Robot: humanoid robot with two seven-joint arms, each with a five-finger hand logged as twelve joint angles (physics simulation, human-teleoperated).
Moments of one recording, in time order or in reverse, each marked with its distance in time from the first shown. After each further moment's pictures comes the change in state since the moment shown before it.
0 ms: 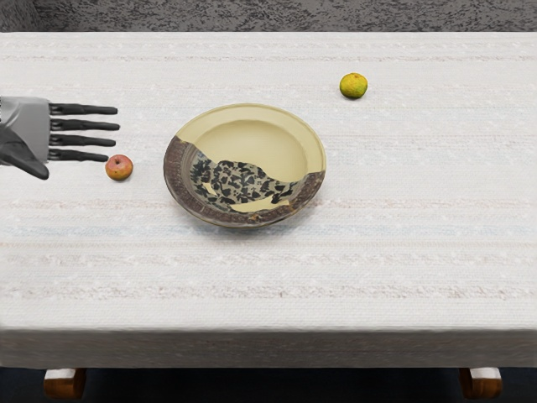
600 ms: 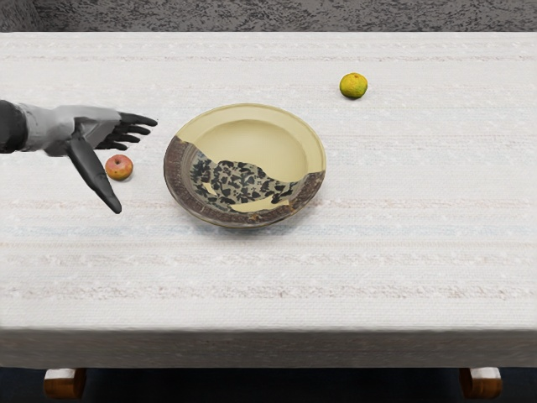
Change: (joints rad) left arm 0.049 -0.271 -0.126 -0.192 0.965 0.336 0.000; right arm 0.007 0.000 -0.006 0.003 -0.003 0.000 -0.002
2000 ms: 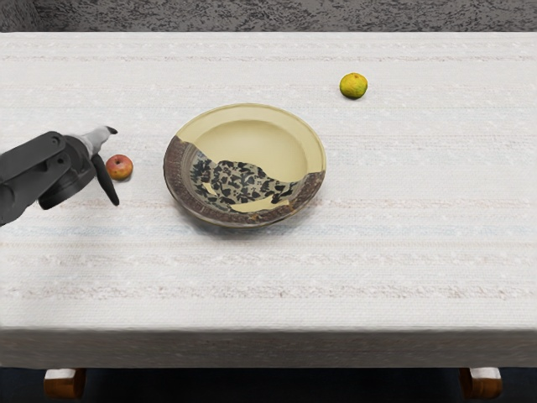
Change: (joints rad) left arm 0.032 -0.499 0.154 0.683 0.570 0.270 0.000; right arm -0.072 0.000 -0.001 -0.020 0.003 -0.011 0.004
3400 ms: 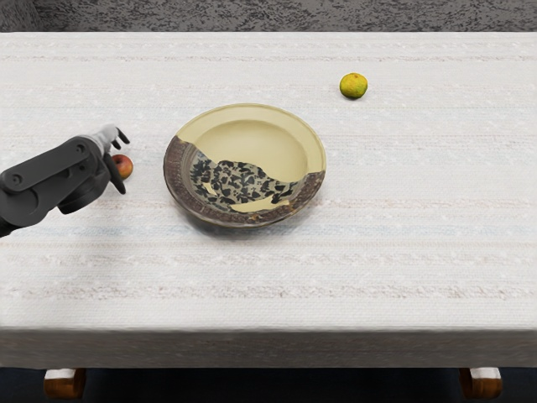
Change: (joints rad) left arm -0.036 -0.058 0.105 0.050 0.005 0.091 0.000; right arm 0.000 0.000 0.000 0.000 0.000 0.000 0.000
